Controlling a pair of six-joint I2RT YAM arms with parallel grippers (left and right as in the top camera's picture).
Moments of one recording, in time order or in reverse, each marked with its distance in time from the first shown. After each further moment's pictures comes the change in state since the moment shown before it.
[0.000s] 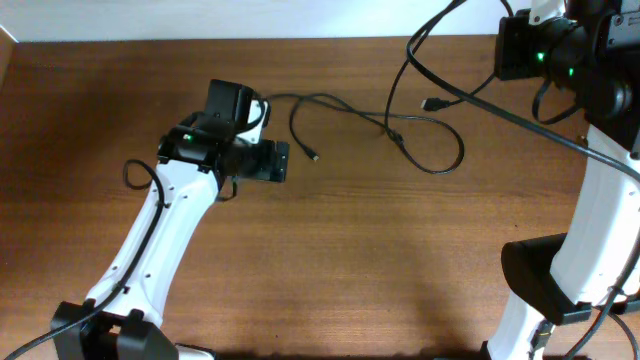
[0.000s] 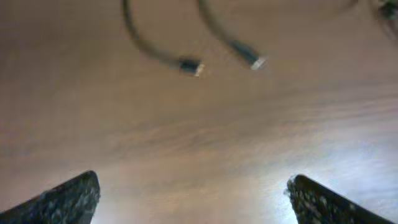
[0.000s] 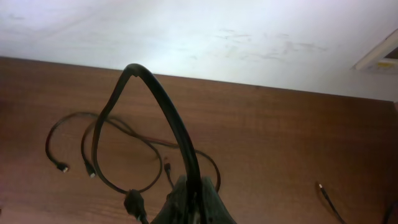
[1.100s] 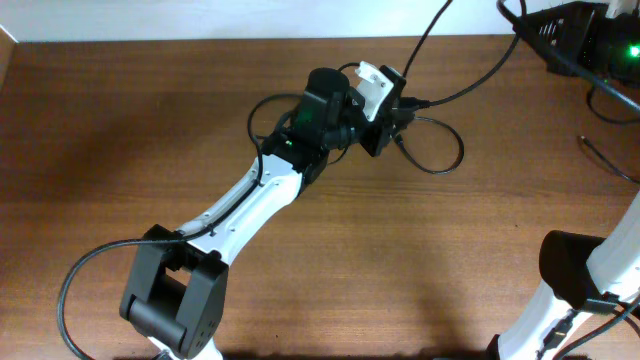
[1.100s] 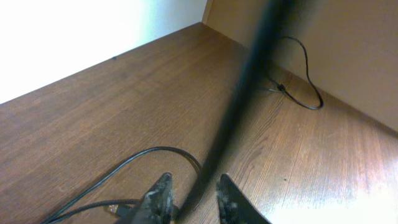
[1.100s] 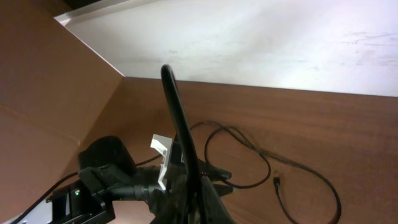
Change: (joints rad) left arm -0.302 0.261 -0.001 0.993 0.513 0.023; right arm -0.335 0.000 -0.002 0.000 -0.846 -0.004
